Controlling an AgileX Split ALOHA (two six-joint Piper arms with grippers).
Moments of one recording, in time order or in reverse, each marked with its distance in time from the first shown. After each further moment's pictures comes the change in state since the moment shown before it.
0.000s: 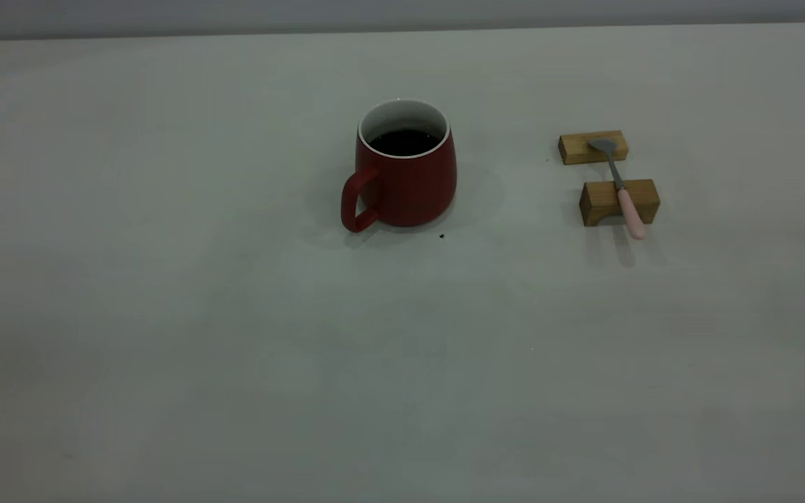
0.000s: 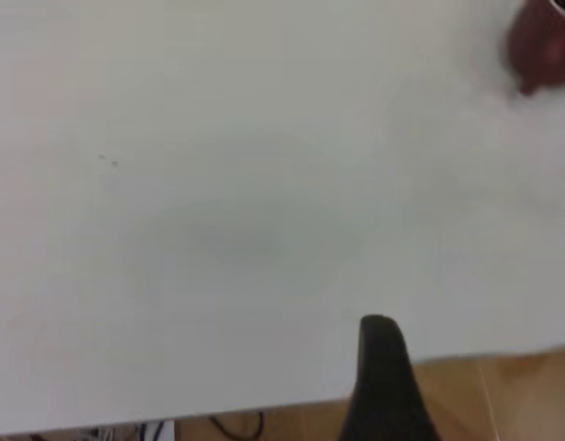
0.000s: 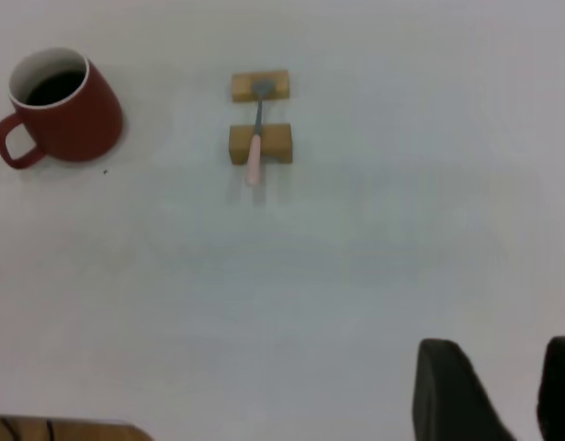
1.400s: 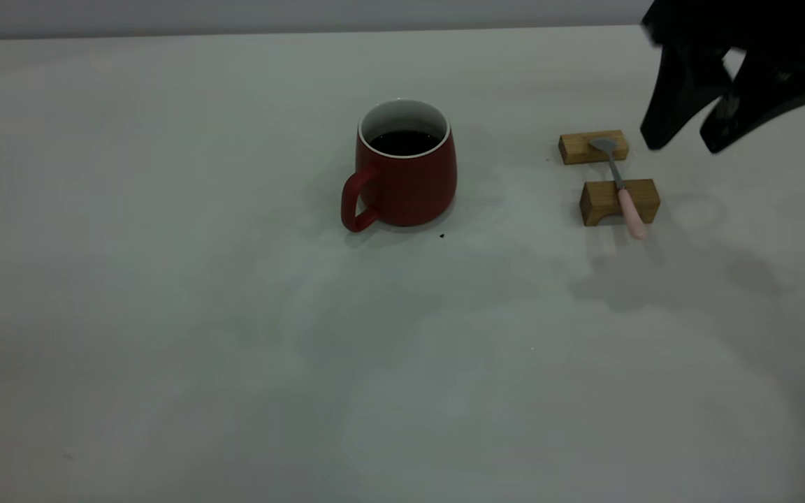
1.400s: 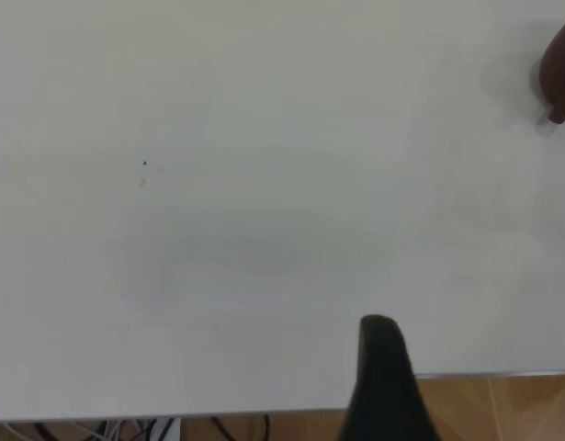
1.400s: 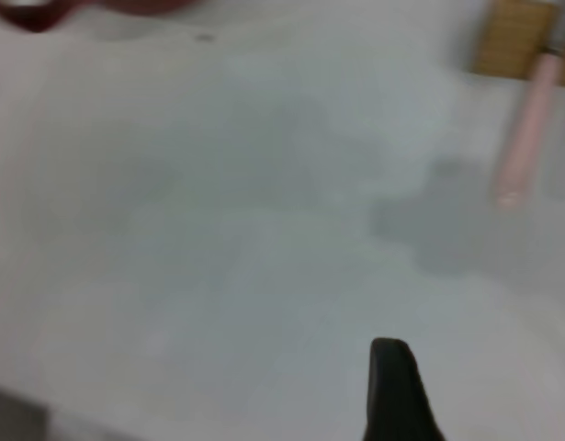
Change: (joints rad) left arm 0.058 -0.022 0.000 0.000 0.005 -0.003; right arm 0.187 1.814 -0.571 0.314 -0.515 -0.241
